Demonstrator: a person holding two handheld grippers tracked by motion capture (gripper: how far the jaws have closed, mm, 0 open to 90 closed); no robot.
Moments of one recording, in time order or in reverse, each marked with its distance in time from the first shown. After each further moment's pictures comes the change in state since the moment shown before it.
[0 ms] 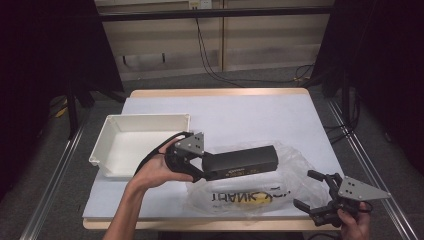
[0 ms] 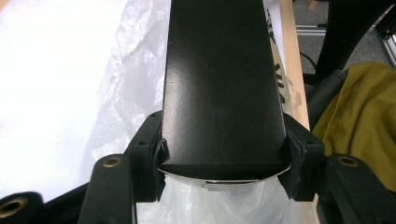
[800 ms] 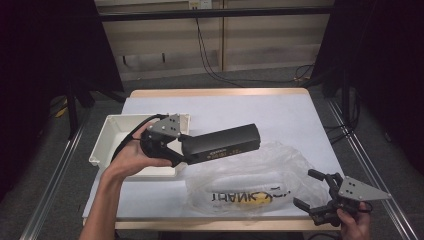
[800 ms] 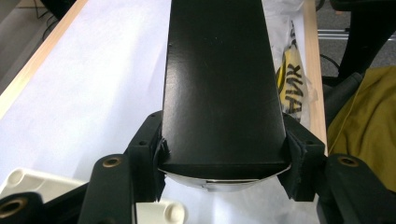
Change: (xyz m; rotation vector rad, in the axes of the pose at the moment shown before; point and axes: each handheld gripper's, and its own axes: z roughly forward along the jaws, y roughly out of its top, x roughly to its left) left arm 0.014 -0.003 -0.062 -0.009 0.104 -0.017; right arm 0.000 -0.002 0.000 -0.024 -0.016 0.007
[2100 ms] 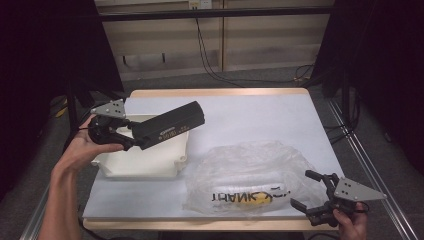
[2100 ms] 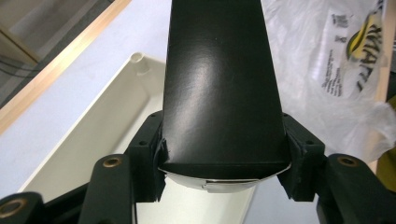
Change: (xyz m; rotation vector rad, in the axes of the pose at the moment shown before) left arm 0.051 -0.077 -0.081 0.045 0.171 -0.209; right arm 0.003 -0.001 0.006 0.016 0.007 -0.010
